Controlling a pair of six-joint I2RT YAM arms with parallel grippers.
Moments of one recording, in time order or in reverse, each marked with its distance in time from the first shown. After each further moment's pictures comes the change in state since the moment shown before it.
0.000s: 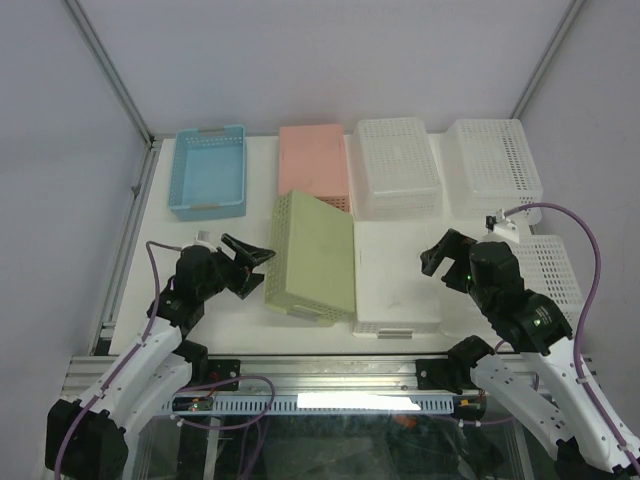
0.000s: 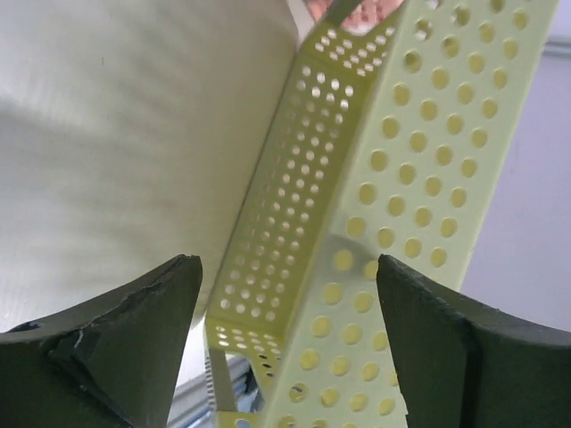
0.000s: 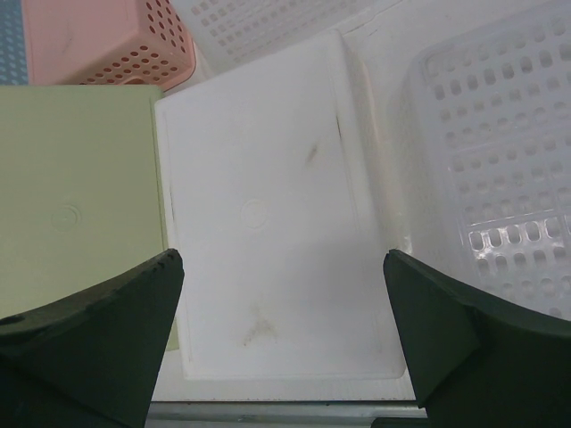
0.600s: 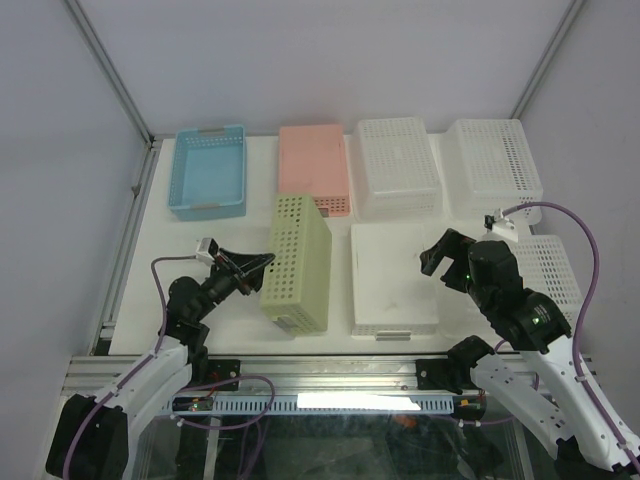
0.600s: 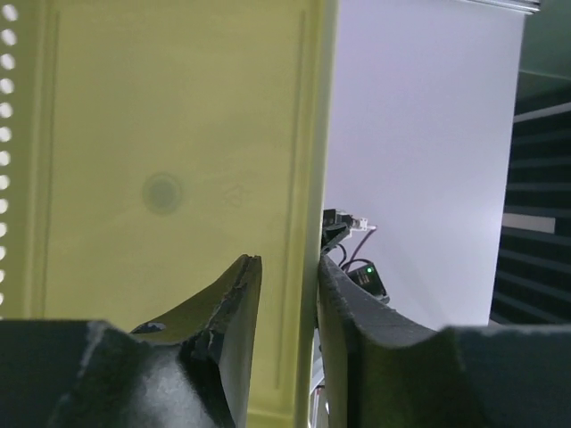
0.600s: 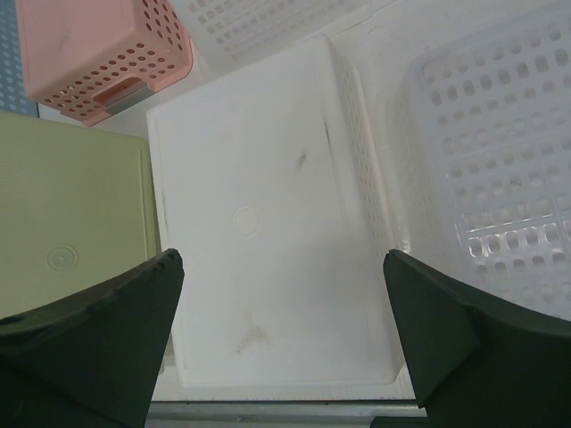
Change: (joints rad) left arm 0.000 -0.001 -0.264 0.836 0.153 -0.426; right arm 0.000 0.009 0.000 0.000 0.000 0.000
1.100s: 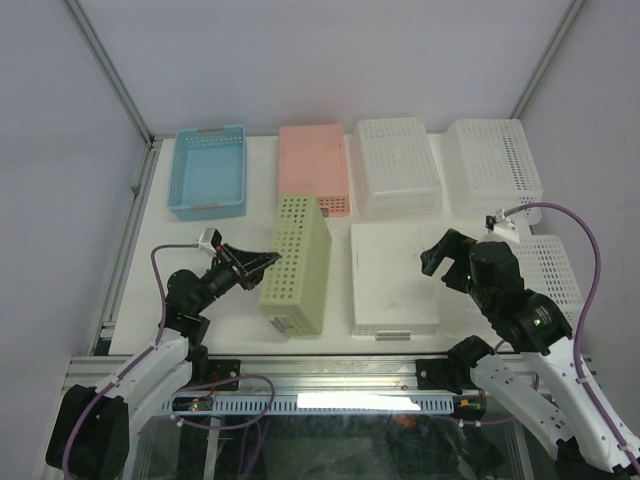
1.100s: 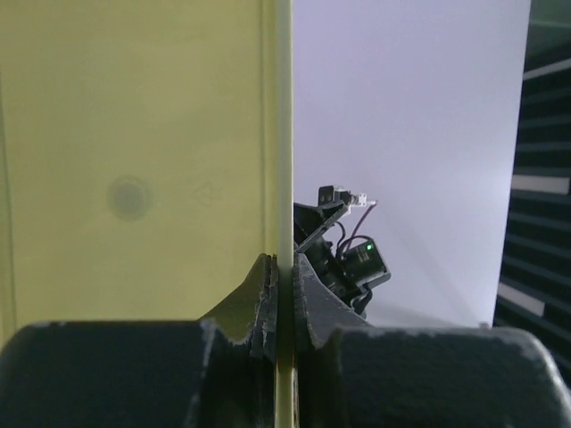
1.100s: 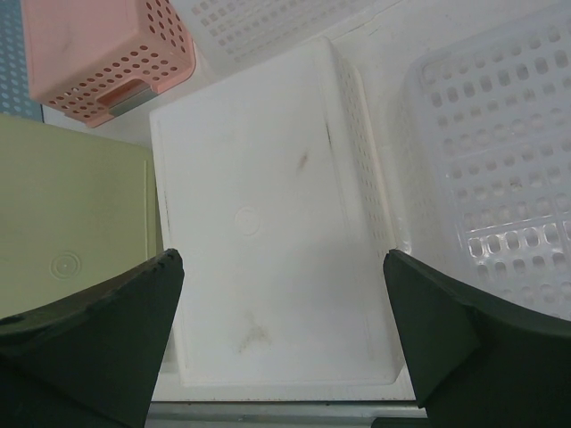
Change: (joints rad) left arm 0.006 0.046 0.082 -0.016 0.095 0.068; right arm 0.000 -0.010 0.000 0.000 0.000 0.000
